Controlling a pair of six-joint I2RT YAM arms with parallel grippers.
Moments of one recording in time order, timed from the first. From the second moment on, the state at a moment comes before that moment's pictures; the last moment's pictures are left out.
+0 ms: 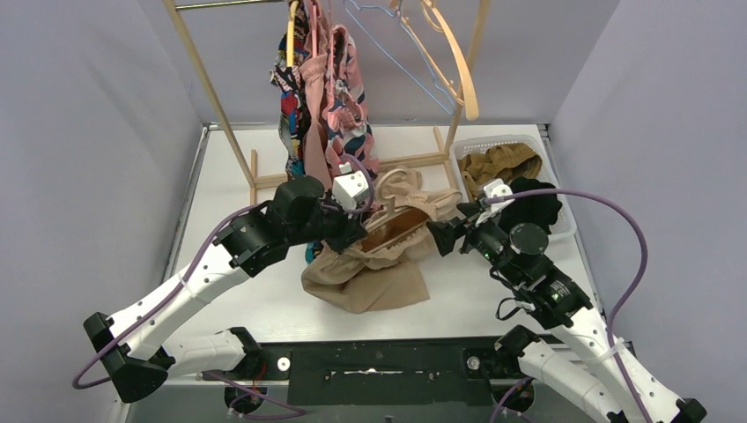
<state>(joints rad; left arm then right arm) -0.85 1.14 1.23 -0.59 0.13 -0.08 0.62 0.63 0.74 -0.21 0.01 0.07</state>
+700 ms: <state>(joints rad) -0.85 1.13 1.15 -0.68 0.33 -0.01 0.72 0.83 0.62 -0.14 -0.20 -0.25</state>
